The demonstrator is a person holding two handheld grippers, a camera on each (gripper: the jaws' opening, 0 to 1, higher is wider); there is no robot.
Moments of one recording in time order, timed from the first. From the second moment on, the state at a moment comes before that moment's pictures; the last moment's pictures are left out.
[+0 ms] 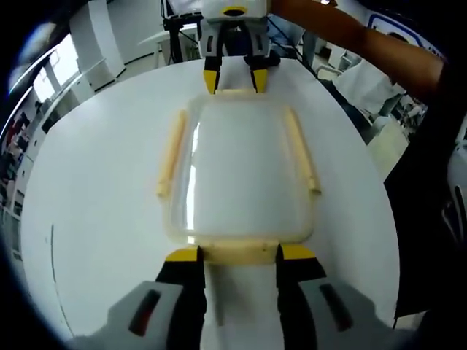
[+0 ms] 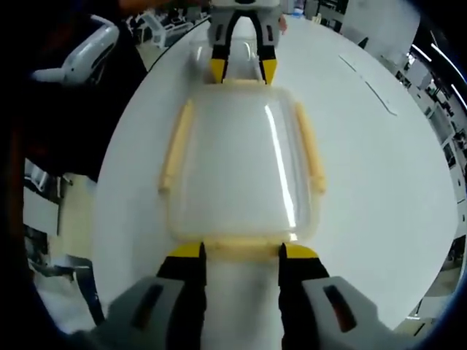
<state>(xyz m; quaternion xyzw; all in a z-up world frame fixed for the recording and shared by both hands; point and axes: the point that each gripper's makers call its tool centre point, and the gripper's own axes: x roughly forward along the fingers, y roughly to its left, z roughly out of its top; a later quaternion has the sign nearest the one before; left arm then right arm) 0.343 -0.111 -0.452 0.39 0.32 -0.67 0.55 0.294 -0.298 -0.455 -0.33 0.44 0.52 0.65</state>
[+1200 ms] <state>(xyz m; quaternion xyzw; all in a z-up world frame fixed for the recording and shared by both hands) 0.349 -0.099 -0.360 0.40 0.31 -0.67 0.55 0.303 -0.288 -0.365 -0.34 0.40 0.51 0.68</state>
